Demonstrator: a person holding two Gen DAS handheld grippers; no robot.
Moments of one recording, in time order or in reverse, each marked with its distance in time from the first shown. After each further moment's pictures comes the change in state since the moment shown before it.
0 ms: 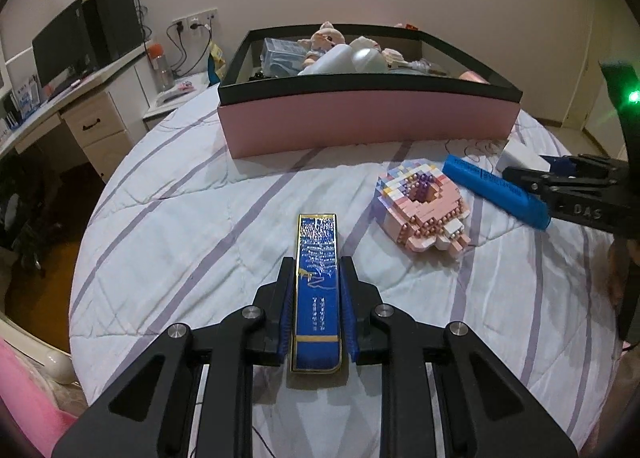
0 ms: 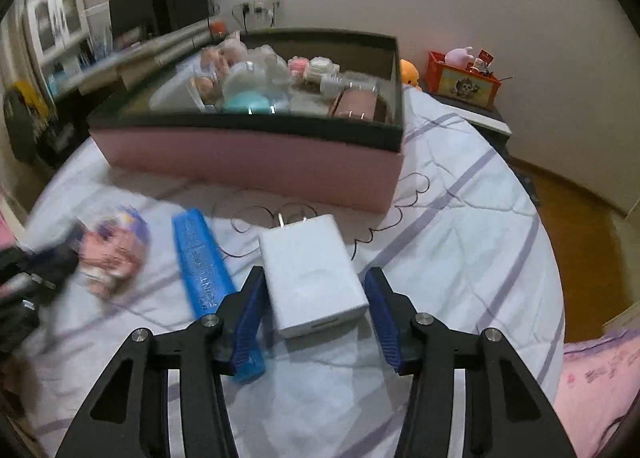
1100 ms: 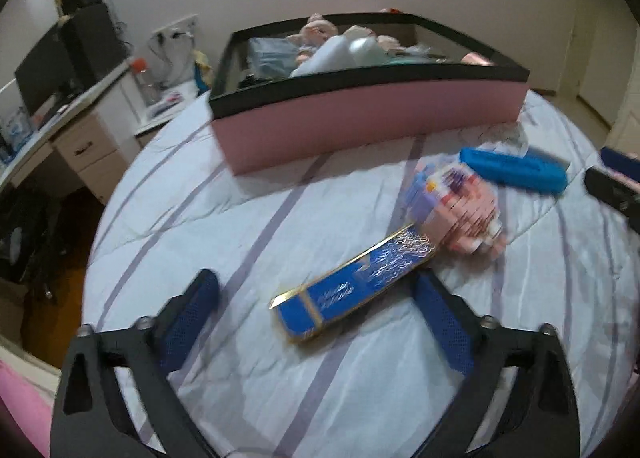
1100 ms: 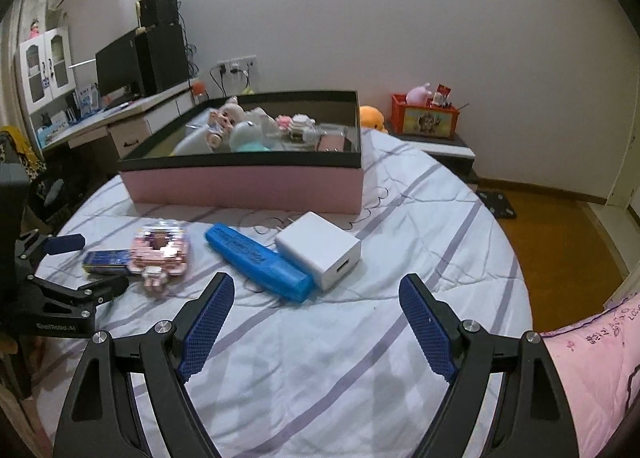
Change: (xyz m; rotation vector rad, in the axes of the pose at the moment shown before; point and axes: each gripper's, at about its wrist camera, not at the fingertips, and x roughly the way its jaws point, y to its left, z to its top) left arm 0.016 0.003 0.012 0.122 0.025 -0.004; right arm -0.064 0.008 -0.042 0.119 -0.199 -0.060
